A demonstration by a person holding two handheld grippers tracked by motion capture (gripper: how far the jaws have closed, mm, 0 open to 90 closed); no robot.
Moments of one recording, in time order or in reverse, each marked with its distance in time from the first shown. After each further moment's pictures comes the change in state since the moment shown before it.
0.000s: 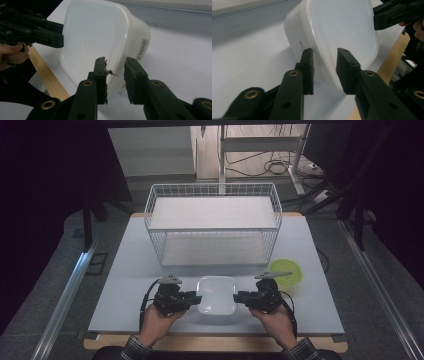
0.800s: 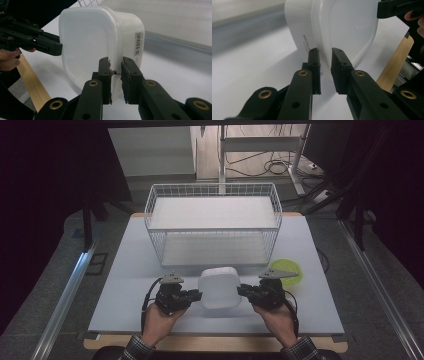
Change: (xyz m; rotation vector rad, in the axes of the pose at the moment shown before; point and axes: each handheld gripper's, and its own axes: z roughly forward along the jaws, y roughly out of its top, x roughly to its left) left arm -0.008 0.008 0.000 -0.026 0.029 0.030; right arm 0.005 0.005 -0.013 -0.131 -0.075 -0.115
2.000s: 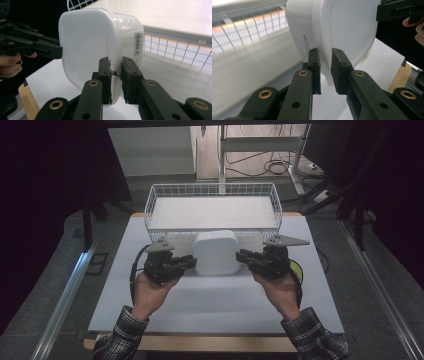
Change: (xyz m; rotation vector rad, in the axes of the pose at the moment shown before) left arm -0.008 0.088 -0.061 -0.146 0.078 0.111; right arm 0.016 0.094 -0.032 -0.170 -0.009 -0.090
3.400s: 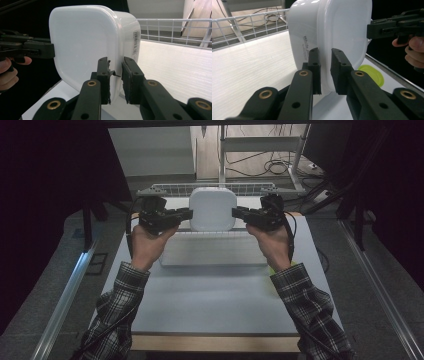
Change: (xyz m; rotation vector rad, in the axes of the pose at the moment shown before) left arm 0.049 0.098 -0.002 -0.093 0.030 -0.043; right arm -0.040 0.094 0.037 -0.053 -0.001 0.095
